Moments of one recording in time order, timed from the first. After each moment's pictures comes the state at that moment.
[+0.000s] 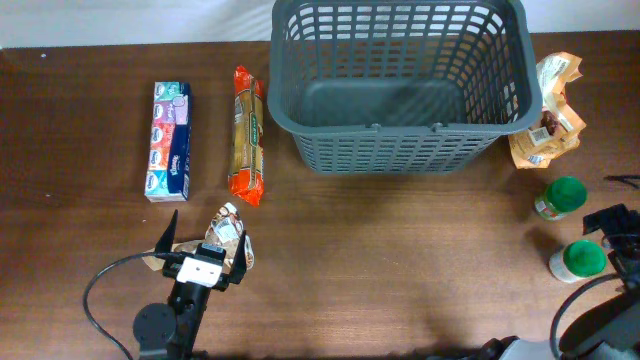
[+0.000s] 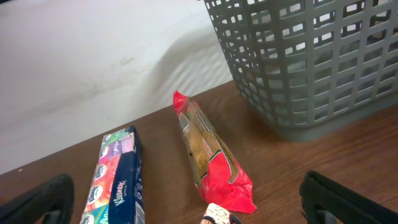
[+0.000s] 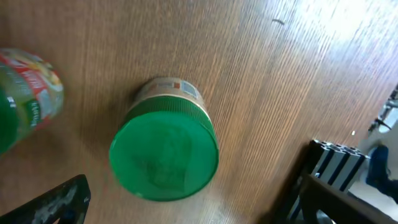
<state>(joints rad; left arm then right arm) 0.06 0.01 0.01 -0.05 0.28 0.32 -0.81 1.61 1.26 -1.22 0.09 0.52</state>
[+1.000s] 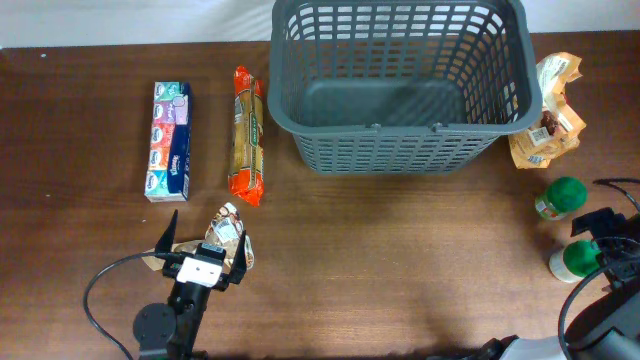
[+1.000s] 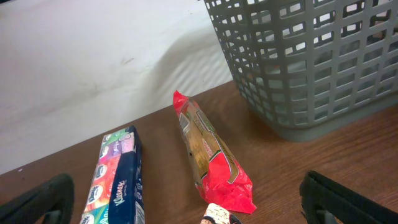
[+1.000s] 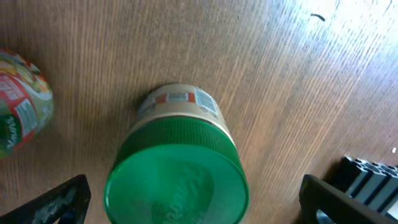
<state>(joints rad) 0.06 0.01 0.01 -0.05 0.28 0.32 -0.81 1.65 1.17 -1.10 0.05 0.51</state>
